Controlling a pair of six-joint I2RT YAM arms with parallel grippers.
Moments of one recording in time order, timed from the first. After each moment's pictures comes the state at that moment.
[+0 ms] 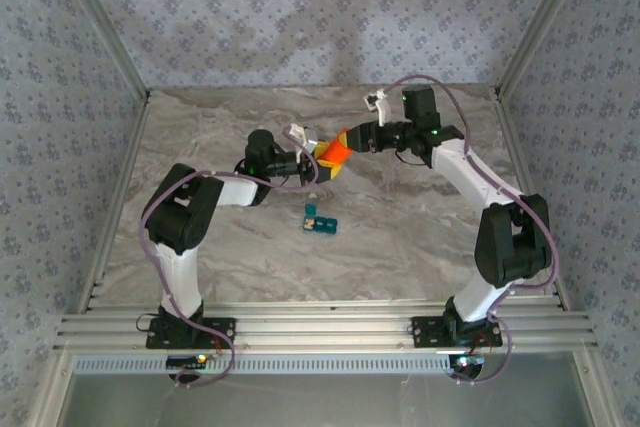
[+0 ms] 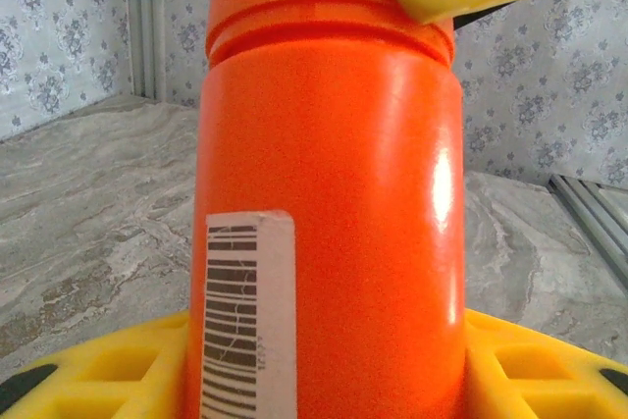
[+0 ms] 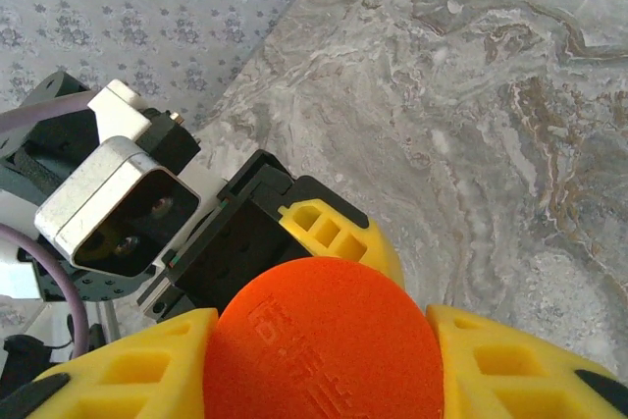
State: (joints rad) left arm -0.48 1.97 1.01 0.94 0.95 -0.13; right arm 0.29 1.64 1.31 -0.29 -0.81 0.16
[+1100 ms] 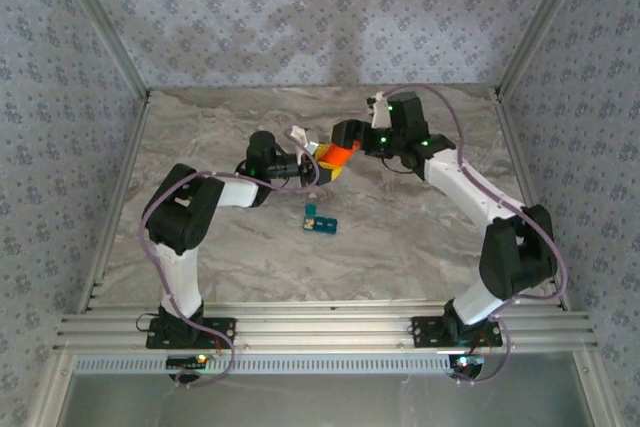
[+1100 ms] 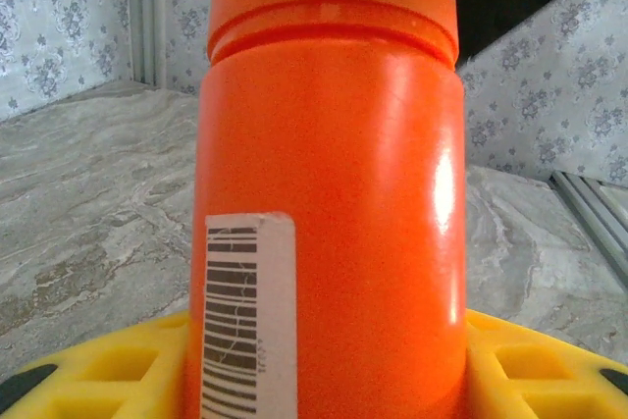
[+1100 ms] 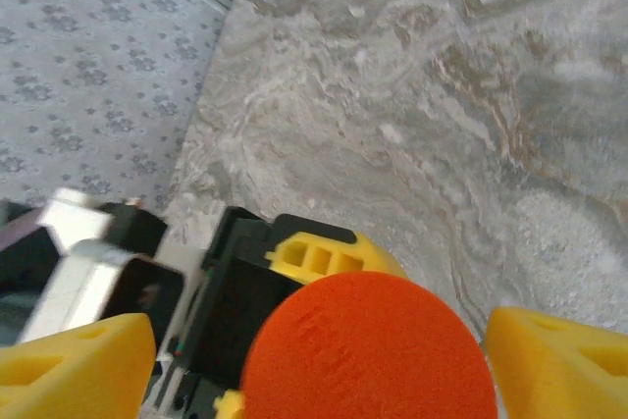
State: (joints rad) left arm -0.49 1.97 1.00 0.91 0.93 -0.13; right arm 0.39 1.55 1.26 -0.25 -0.51 0.54
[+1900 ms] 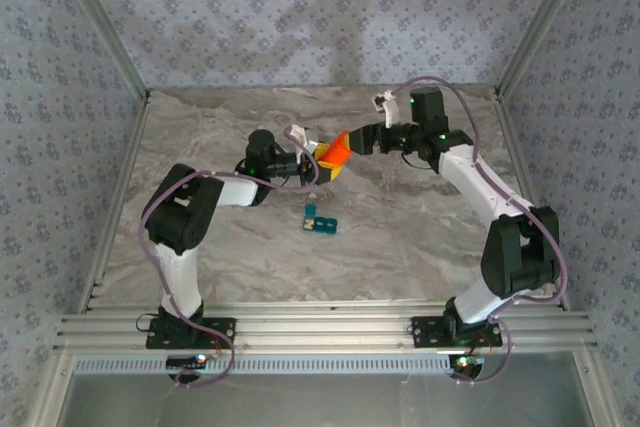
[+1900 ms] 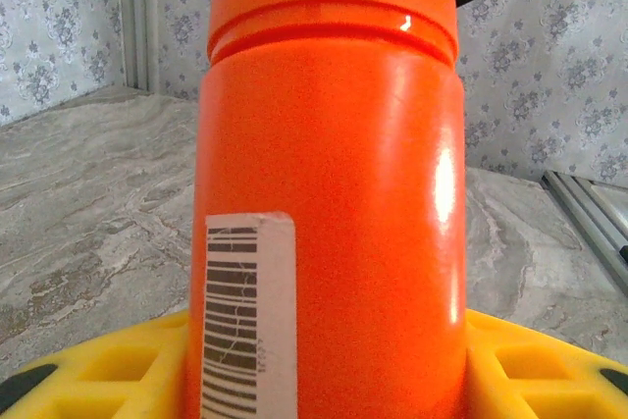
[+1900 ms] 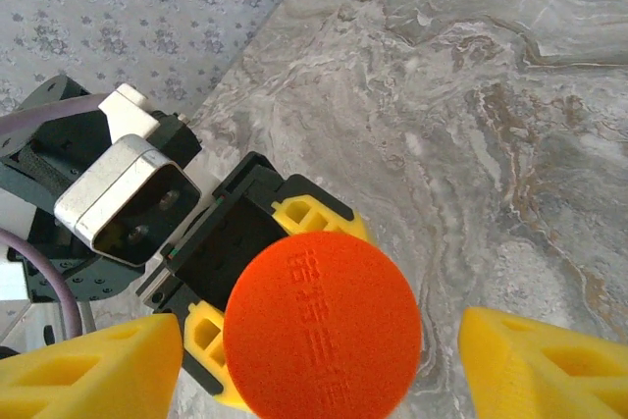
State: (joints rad) left arm -0.49 1.97 1.01 0.91 0.95 -0.13; right arm 0.28 1.58 1.28 -0.31 -0.76 0.15
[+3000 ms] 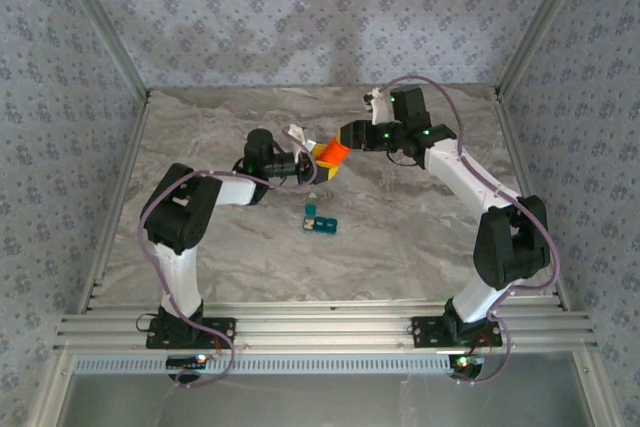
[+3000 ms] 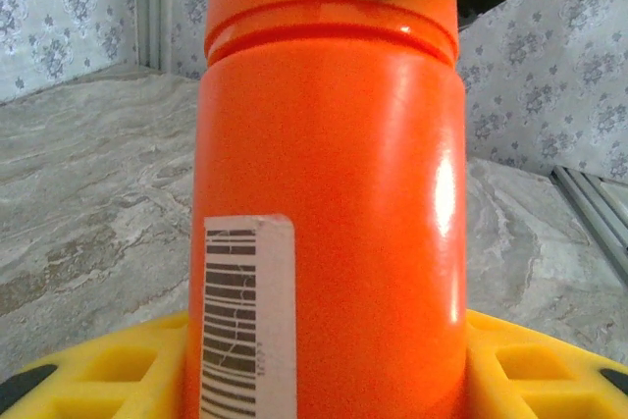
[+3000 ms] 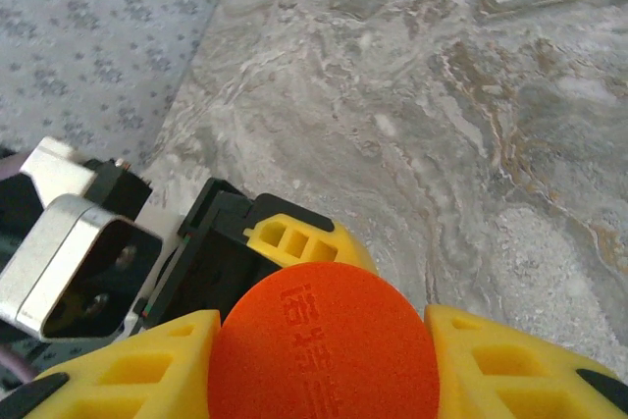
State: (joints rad) left arm -0.47 1.96 1.01 0.85 0.95 -0.12; right arm 0.37 1.64 1.35 -0.35 -0.56 0.38
